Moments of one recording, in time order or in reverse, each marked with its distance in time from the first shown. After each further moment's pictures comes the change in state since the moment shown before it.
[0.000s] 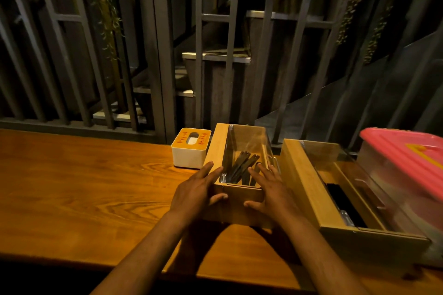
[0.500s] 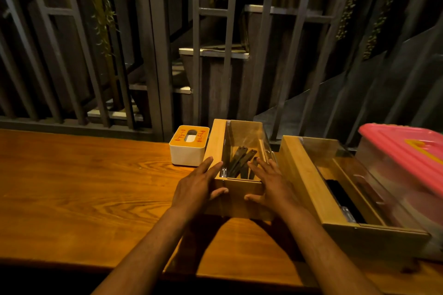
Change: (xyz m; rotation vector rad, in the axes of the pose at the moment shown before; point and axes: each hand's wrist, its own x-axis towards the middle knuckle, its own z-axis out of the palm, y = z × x) left_hand 0.011 -0.005 0.005 0.000 -0.003 0.000; right_hand 0.016 0.004 0.002 -0.019 -0.007 -0.015
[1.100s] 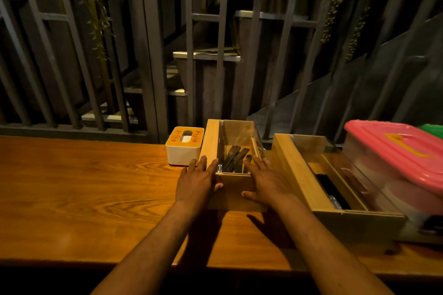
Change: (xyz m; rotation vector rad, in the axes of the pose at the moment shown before) left_hand -0.003 0.016 -0.009 0.202 -0.060 -0.048; right_hand -0.014 -0.019 -0.018 -0.131 -0.072 0.024
